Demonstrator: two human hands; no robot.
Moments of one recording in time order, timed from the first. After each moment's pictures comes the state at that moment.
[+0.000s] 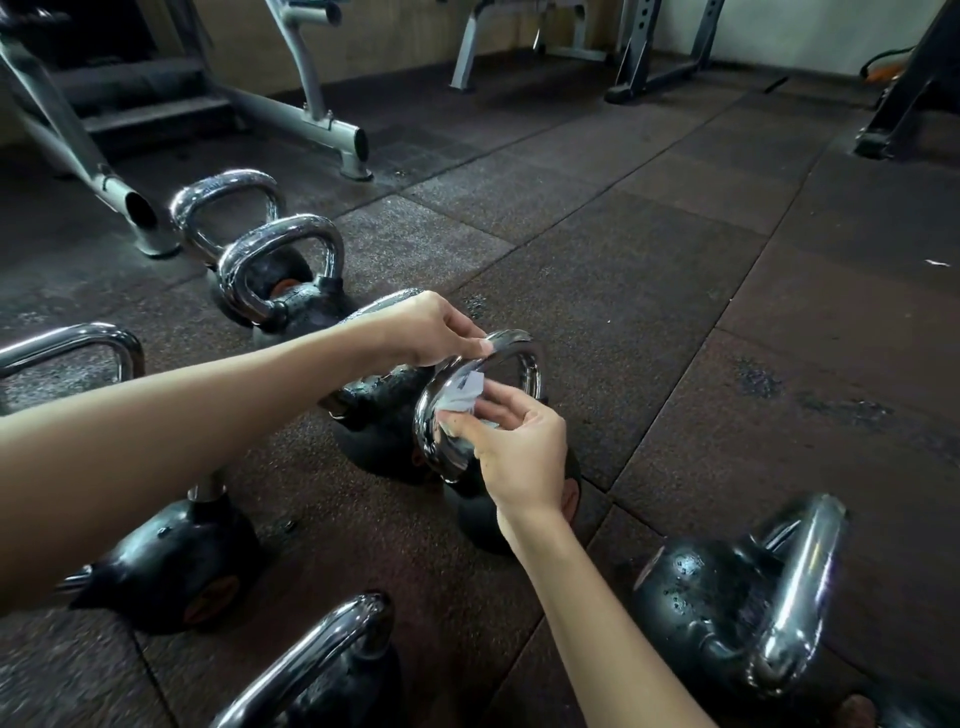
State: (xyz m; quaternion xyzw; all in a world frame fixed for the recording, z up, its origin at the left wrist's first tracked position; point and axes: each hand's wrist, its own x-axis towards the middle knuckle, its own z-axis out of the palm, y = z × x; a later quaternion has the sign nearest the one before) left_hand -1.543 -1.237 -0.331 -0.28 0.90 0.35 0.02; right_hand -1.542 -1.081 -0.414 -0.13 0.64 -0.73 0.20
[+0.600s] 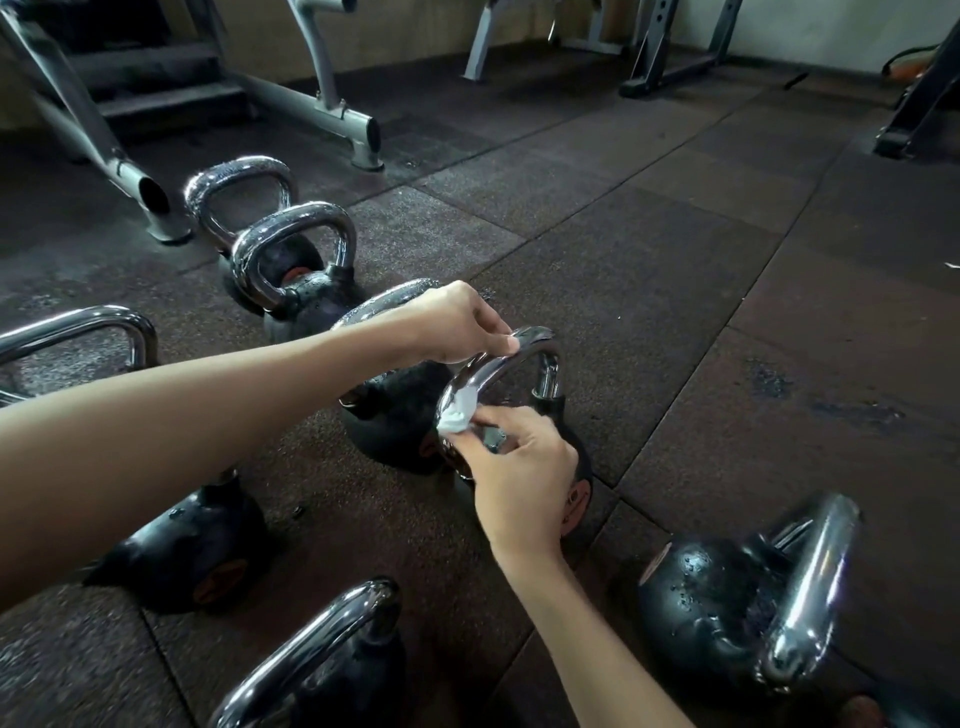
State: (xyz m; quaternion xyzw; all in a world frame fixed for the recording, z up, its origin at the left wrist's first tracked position) left_hand -1.549 -1.230 -0.339 -0.26 0.91 0.33 0.00; right_hand -1.519 -1.070 -0.425 -0.24 0.75 -0.62 -0.05
